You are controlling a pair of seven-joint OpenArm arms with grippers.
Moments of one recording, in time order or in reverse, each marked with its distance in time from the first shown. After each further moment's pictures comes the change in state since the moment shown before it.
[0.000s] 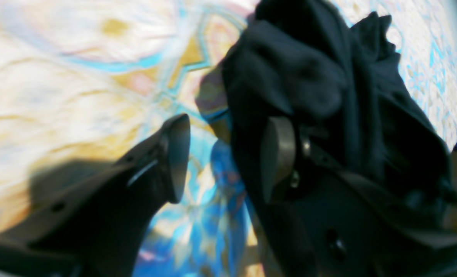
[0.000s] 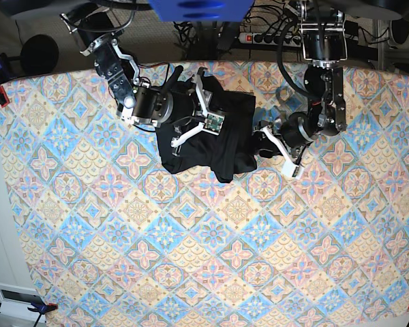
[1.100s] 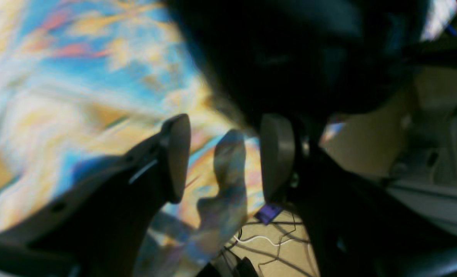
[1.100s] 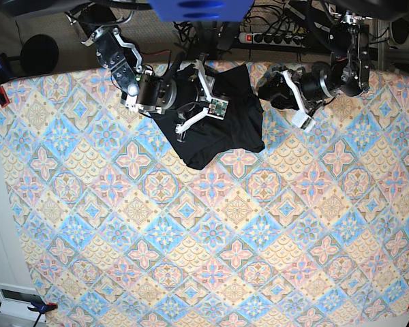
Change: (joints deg) left arm 17.8 -10.6 5.2 15.3 -7.8 -5.2 3.3; right arm -2.8 -0.1 -2.8 1.7 -0.3 0.0 -0.4
